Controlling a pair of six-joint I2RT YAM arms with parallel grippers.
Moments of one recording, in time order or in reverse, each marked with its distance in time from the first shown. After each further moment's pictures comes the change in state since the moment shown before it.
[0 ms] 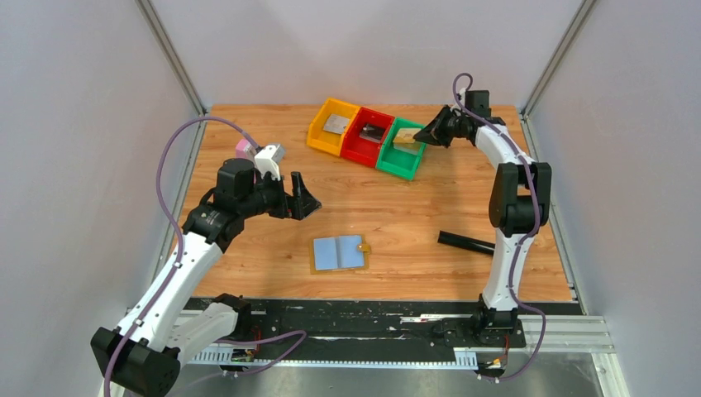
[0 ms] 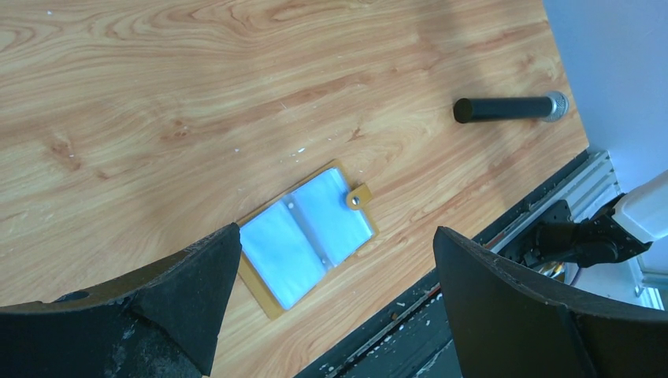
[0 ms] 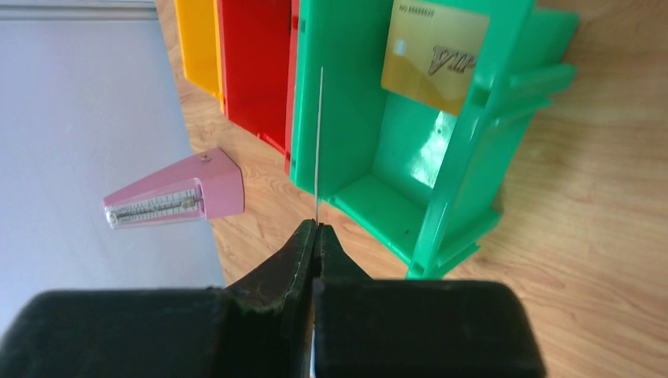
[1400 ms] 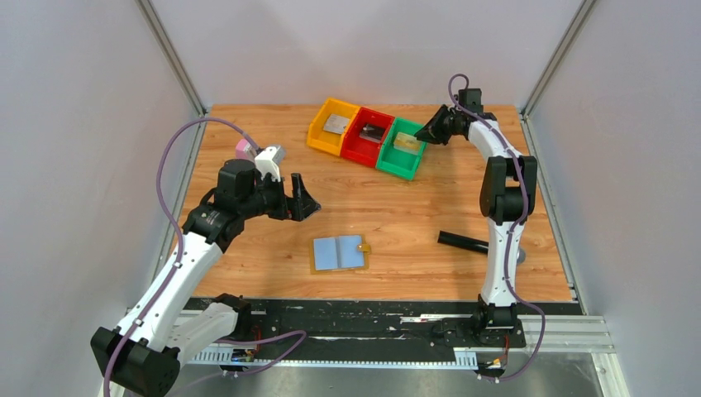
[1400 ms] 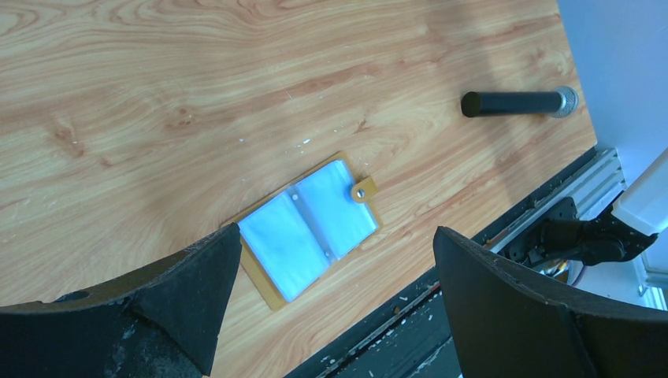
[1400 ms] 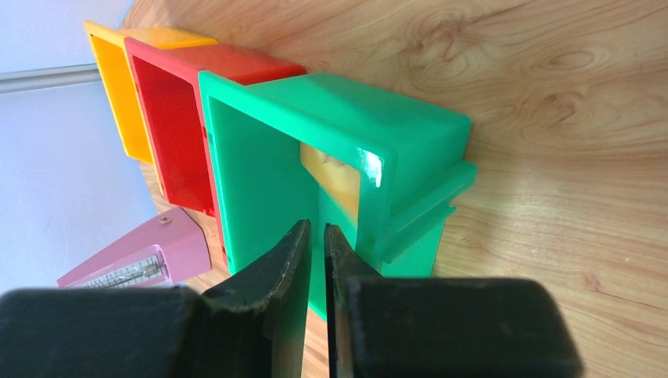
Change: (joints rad) left arm -0.003 0.002 0.001 -0.026 -0.015 0.000; right arm 0.000 0.232 0.257 -0.084 0.138 0.007
